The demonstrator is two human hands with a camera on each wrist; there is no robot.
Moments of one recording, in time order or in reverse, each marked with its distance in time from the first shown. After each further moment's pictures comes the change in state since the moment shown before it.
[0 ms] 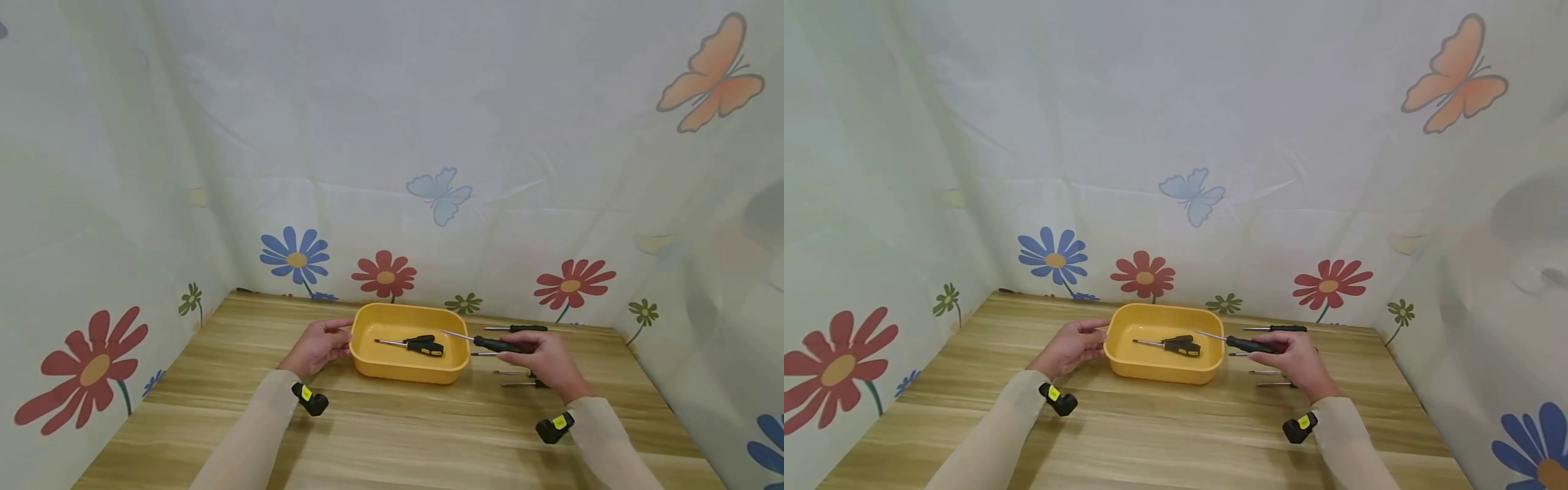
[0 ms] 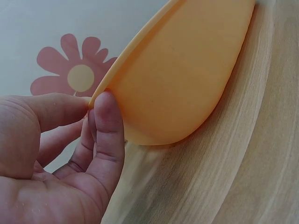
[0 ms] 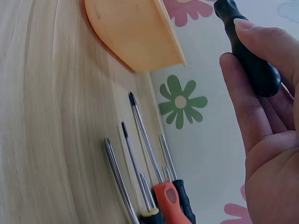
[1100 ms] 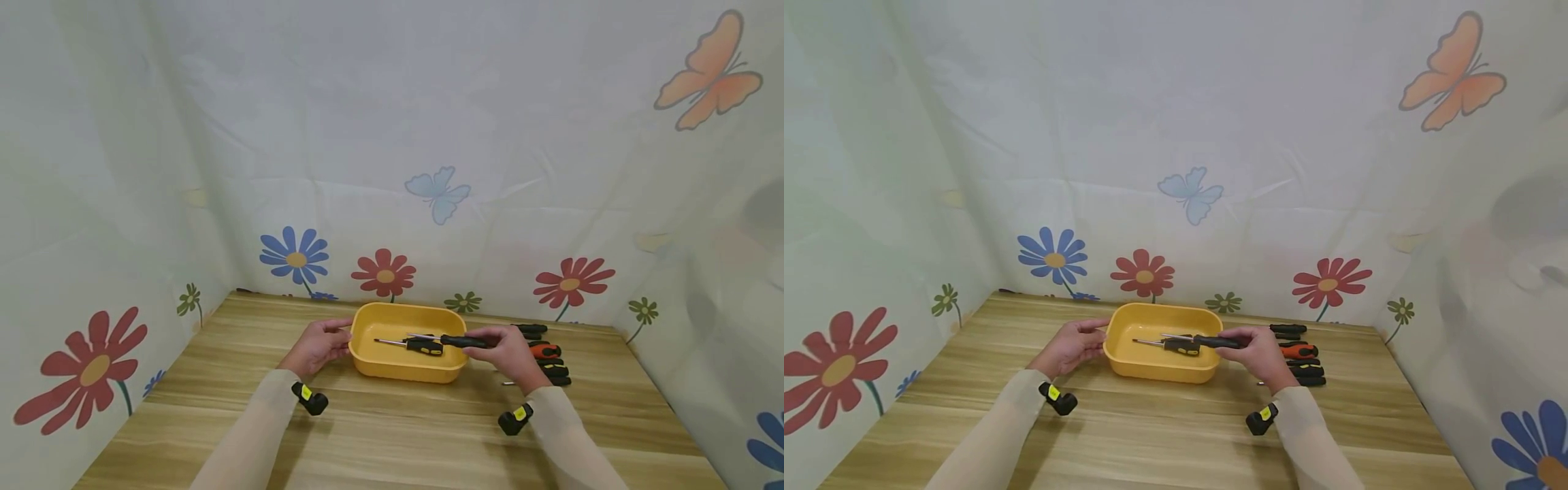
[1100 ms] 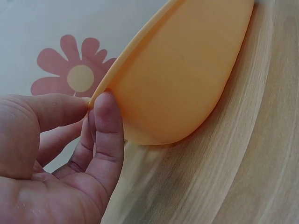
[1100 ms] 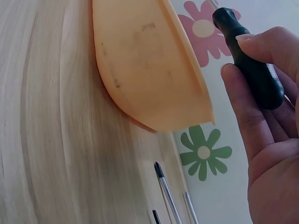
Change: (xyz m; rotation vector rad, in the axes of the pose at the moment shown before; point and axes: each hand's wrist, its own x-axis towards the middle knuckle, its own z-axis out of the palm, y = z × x) left_hand 0.002 -0.001 -0.002 0.005 -0.002 -0.008; right_hand 0.028 -0.018 0.055 0.152 -0.047 -0.004
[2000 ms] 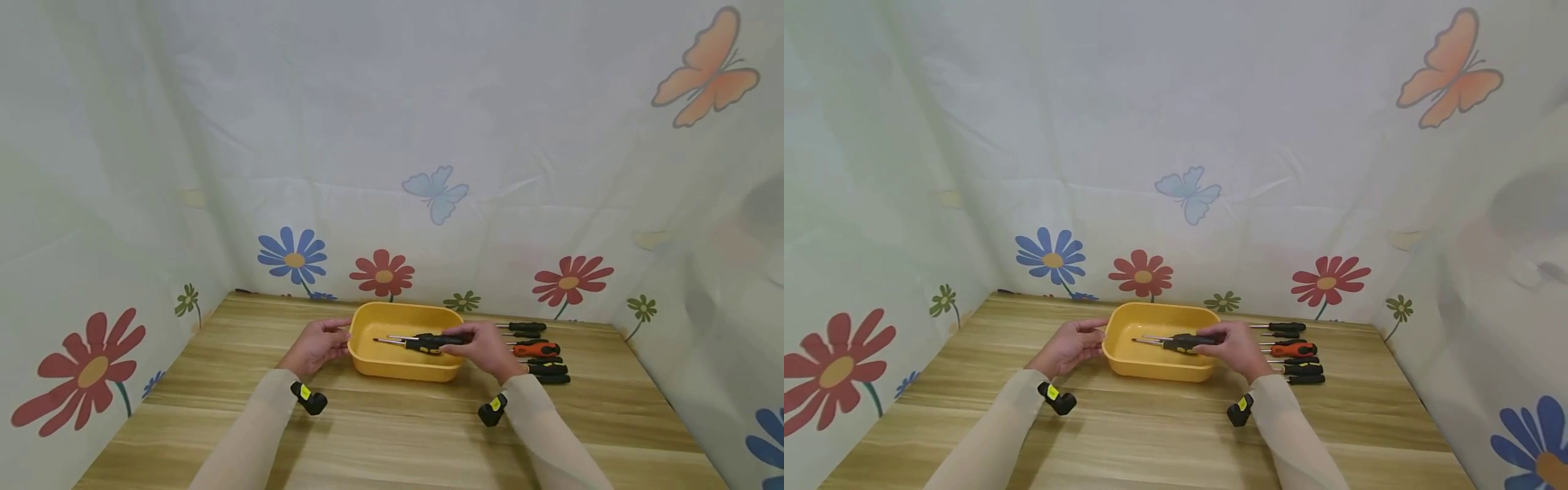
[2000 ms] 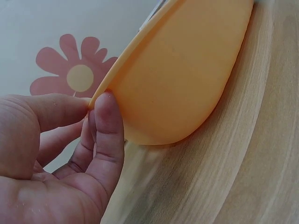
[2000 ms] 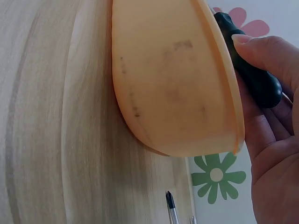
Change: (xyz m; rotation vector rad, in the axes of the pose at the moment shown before) left_hand 0.001 0.001 0.000 0.015 -0.002 0.002; right_hand 0.022 -0.009 0.030 -0.132 -0.048 -0.019
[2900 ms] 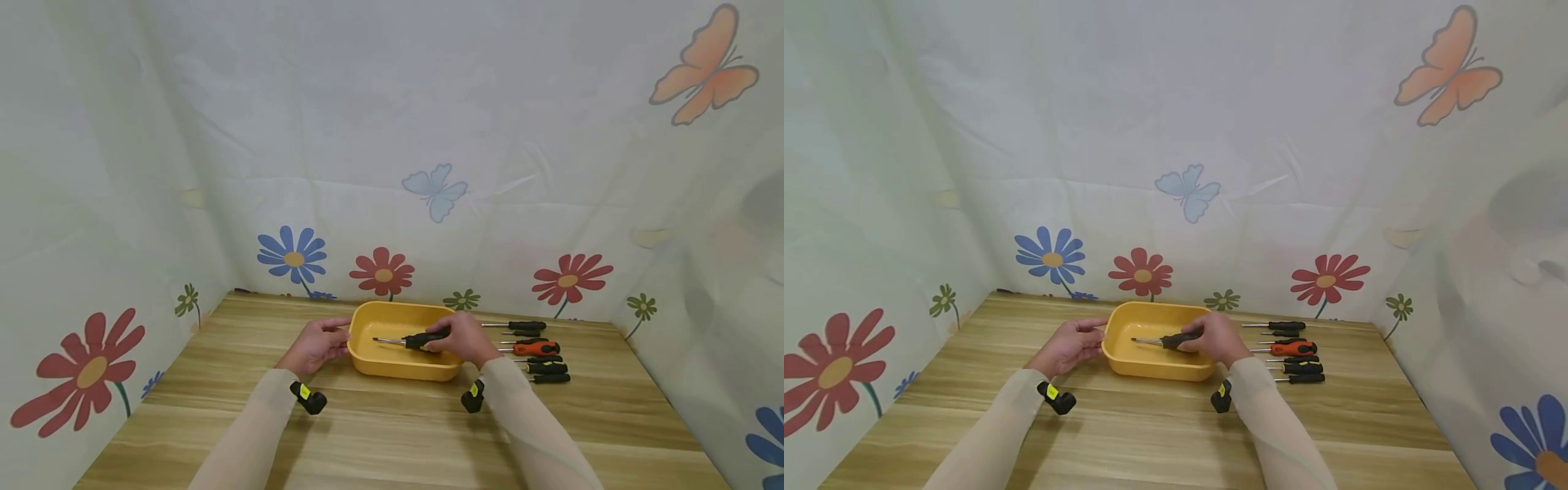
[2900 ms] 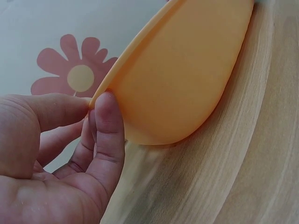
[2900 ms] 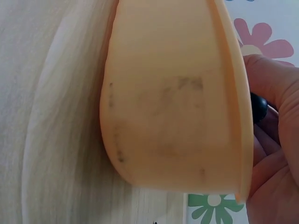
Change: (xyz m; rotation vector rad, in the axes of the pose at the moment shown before) left_hand 0.002 -0.003 -0.001 -0.013 0.002 0.001; right_hand 0.028 -0.017 0.022 -0.255 -0.049 -0.011
